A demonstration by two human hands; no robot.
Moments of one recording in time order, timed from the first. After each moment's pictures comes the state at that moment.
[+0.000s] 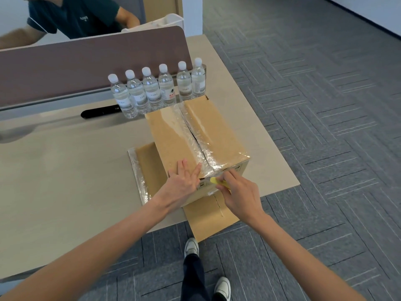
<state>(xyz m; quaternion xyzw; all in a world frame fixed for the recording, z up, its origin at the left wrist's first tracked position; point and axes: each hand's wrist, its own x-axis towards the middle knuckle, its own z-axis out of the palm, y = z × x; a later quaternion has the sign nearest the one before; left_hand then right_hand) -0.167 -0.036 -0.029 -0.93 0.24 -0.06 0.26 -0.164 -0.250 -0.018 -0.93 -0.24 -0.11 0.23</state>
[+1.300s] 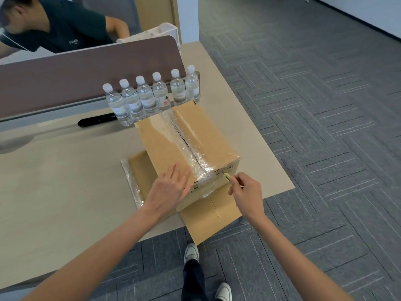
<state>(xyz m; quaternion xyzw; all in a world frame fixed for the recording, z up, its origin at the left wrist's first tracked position) -0.166 -0.034 -0.011 -0.97 0.19 -0.04 0.12 -0.151 -0.270 -0.018 -0.87 0.00 0.01 0.50</state>
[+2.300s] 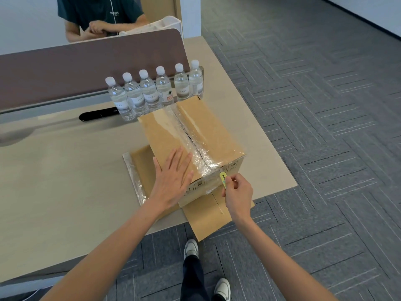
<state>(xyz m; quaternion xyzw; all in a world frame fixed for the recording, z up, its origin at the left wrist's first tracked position) -0.156 -0.027 -0.037 -0.99 0.04 0.01 -0.11 -0.169 -0.225 -0.020 -0.79 0.14 0.02 0.59</state>
